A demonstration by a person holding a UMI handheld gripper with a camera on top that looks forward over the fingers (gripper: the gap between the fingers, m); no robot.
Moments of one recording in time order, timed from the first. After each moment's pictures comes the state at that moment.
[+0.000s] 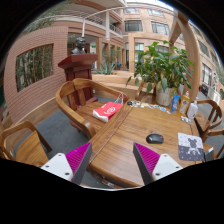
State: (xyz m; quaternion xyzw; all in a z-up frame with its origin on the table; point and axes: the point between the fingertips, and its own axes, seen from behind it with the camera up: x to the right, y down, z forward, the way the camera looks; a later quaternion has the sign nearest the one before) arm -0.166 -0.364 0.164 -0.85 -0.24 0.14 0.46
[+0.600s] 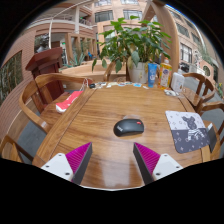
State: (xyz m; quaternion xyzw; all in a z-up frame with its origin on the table) arm -0.079 -0.215 0.020 -0.90 -0.10 0.08 0.42
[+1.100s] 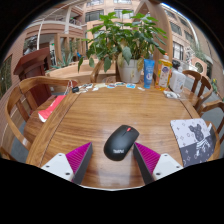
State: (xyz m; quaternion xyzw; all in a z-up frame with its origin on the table) arm -0.077 -0.104 -0.014 -0.91 -0.06 0.04 0.42
